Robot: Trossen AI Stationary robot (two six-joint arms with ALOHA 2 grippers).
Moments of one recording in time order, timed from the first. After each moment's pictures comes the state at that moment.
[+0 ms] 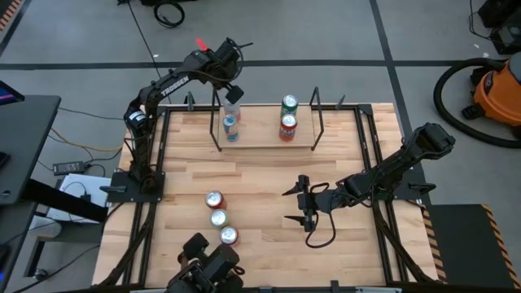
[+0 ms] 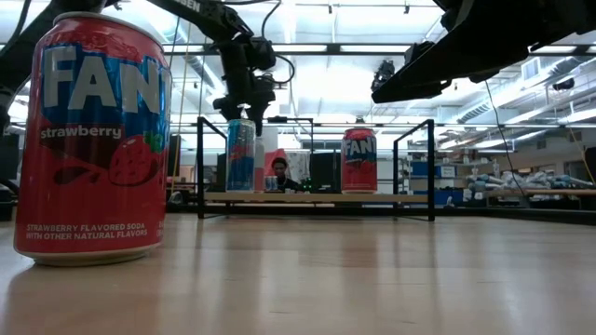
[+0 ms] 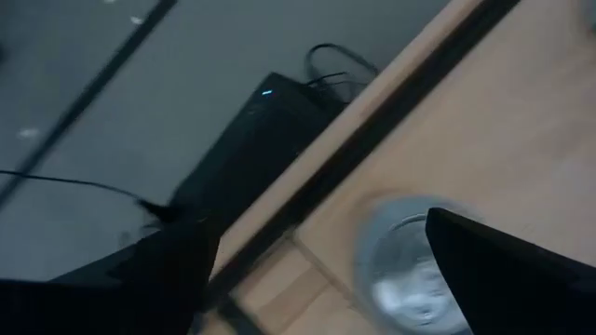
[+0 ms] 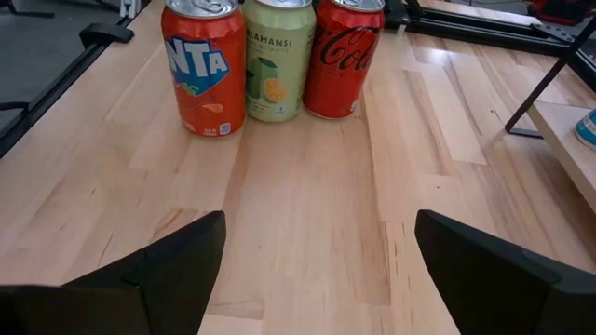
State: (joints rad) left arm 0.78 1.96 1.96 -1.11 -0.17 0.07; right arm 0.44 1.42 0.65 0.24 0.39 0.07
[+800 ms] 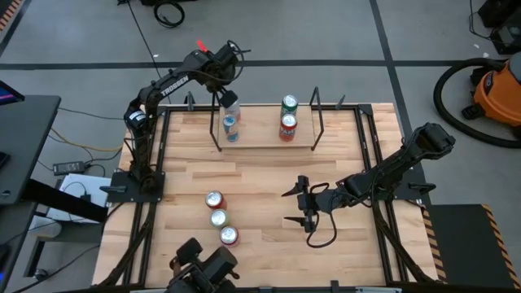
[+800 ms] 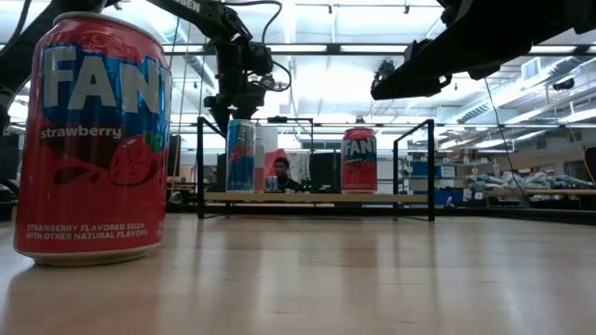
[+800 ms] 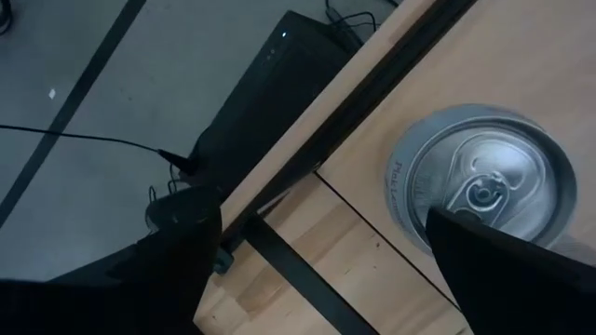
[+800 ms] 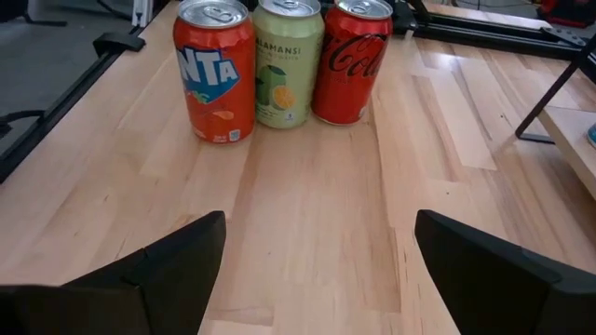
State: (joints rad) left arm 0.78 1.96 1.96 -1.25 -0.23 0.09; right arm 0.44 1.42 0.65 0.25 0.37 0.08
